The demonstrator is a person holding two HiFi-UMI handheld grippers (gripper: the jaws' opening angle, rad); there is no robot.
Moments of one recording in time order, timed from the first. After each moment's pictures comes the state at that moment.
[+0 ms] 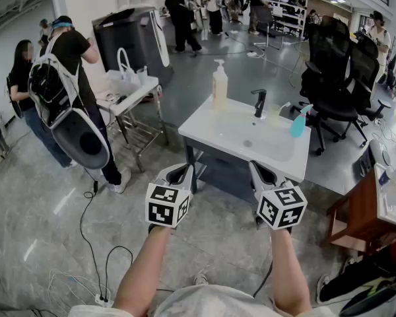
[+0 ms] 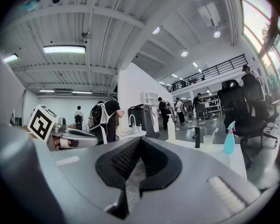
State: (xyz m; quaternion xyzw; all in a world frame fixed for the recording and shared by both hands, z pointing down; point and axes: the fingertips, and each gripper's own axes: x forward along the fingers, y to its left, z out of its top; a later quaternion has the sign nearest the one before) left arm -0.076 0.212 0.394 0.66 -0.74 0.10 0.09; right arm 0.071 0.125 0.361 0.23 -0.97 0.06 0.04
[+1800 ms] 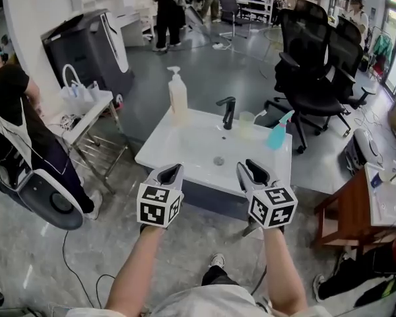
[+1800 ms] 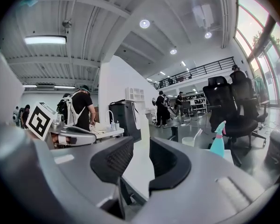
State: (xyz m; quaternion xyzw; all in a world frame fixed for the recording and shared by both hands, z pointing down) left arm -0.113 -0.027 0.429 0.71 -0.69 0.12 0.10; right arm 0.048 -0.095 0.399 0.30 -0.95 0.07 0.06
